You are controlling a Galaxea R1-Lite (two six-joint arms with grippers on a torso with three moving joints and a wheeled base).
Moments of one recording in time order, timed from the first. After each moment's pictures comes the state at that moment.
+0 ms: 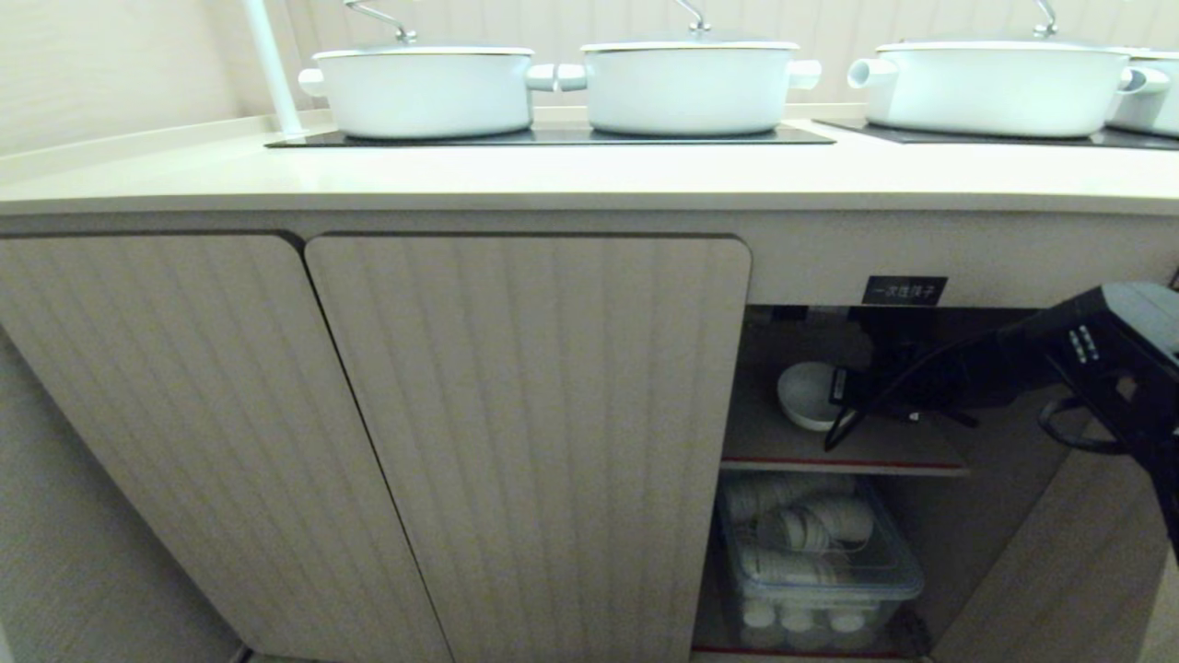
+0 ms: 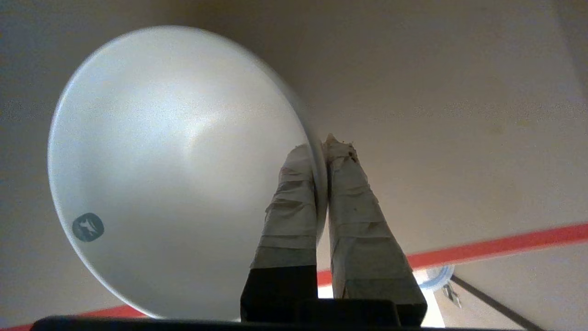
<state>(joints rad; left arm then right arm) 0.00 0.00 0.00 0.00 -0.01 -0.01 0.03 2.38 -1.54 -0.14 -0.16 0.29</state>
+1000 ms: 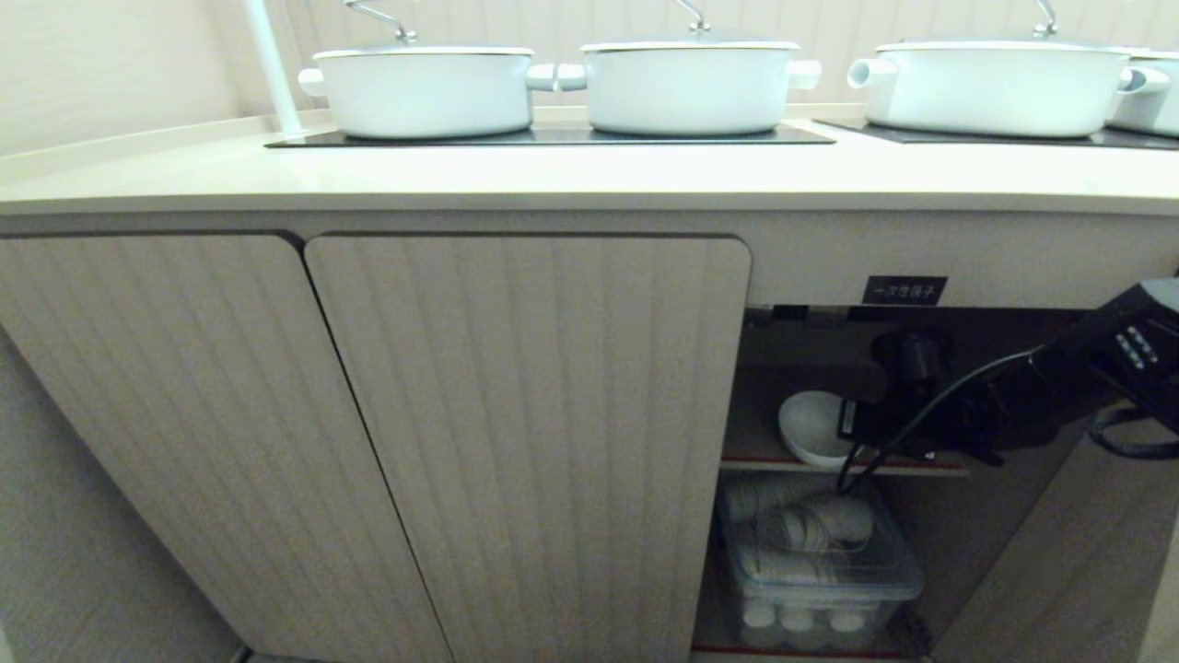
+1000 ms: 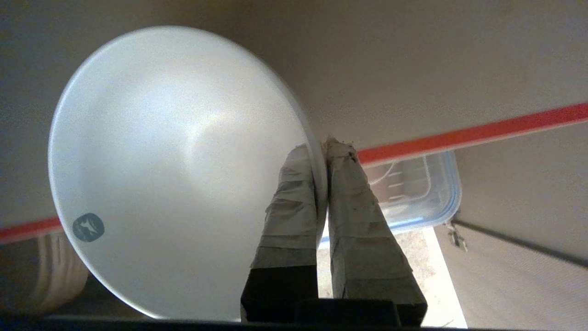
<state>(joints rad) 0.00 0.00 0.00 0.00 -0.01 -0.01 0.07 2.23 -1.18 -0.28 -0.15 0.34</state>
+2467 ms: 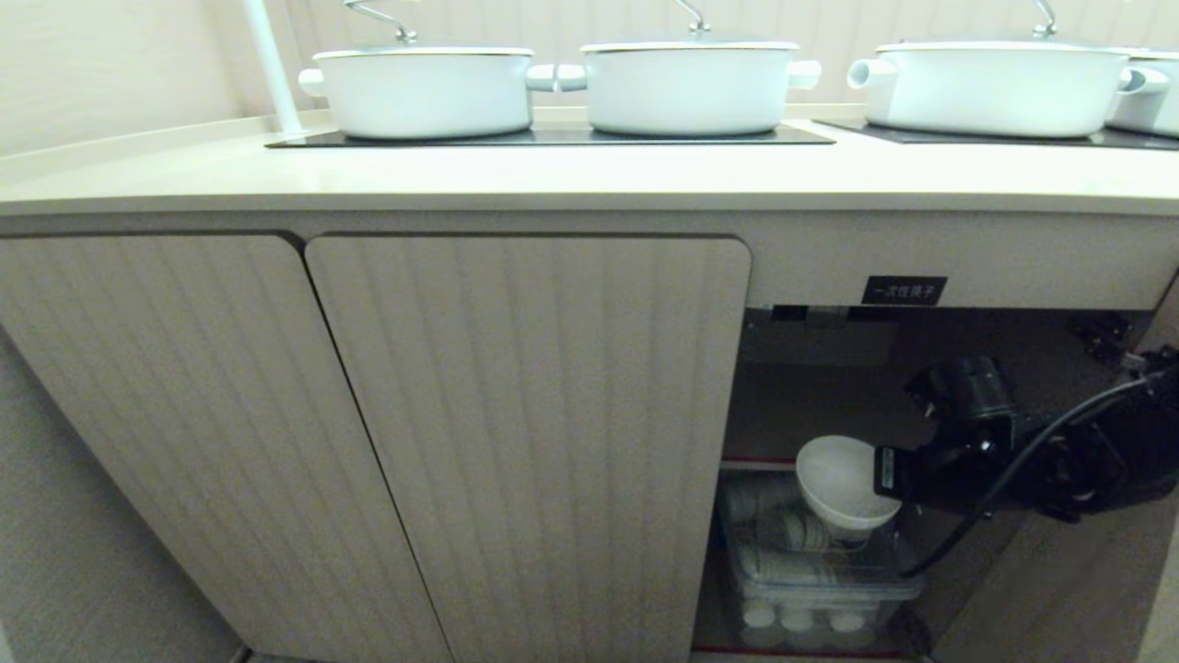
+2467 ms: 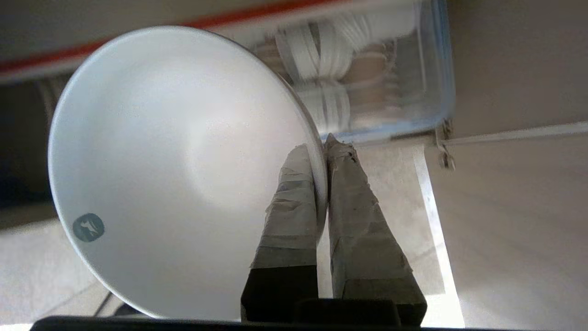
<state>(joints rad) 0.00 0.00 0.00 0.00 -0.01 -0.01 0.11 1.95 -0.80 -0.28 -0.10 0.33</state>
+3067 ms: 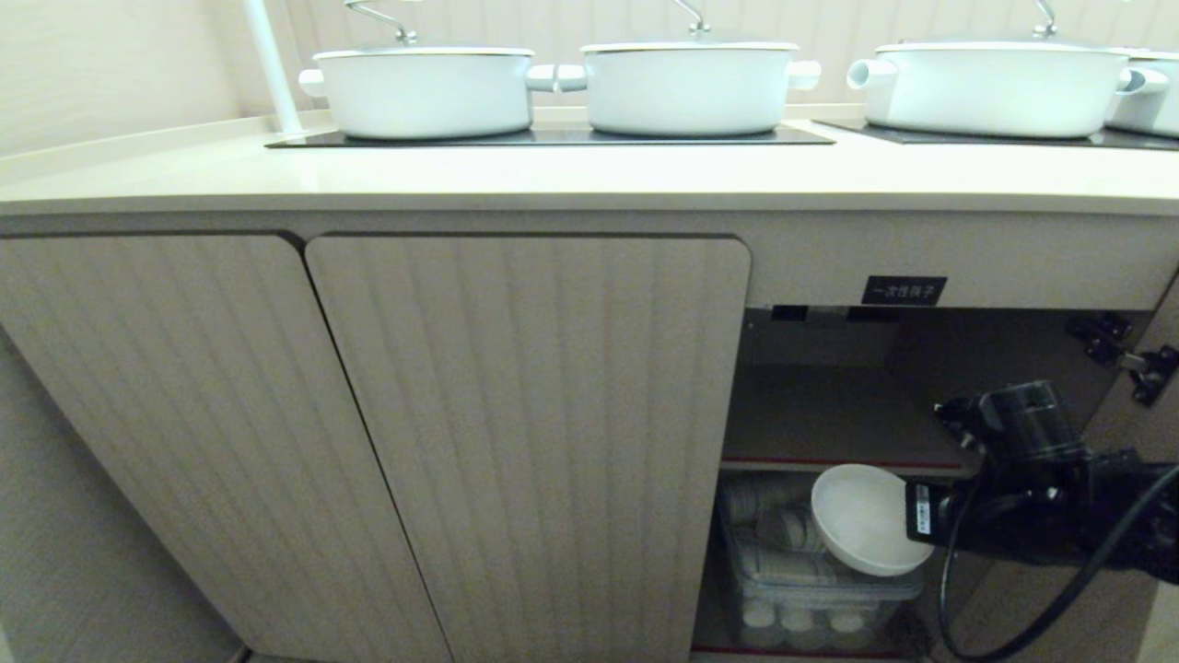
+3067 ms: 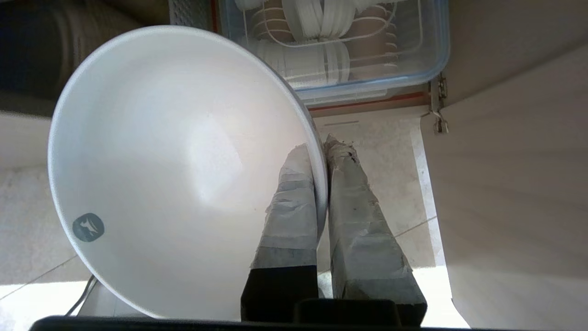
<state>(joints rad) 0.00 0.00 0.00 0.00 -0.01 -0.01 0.17 1.74 -0.59 -0.28 -0.11 0.34</state>
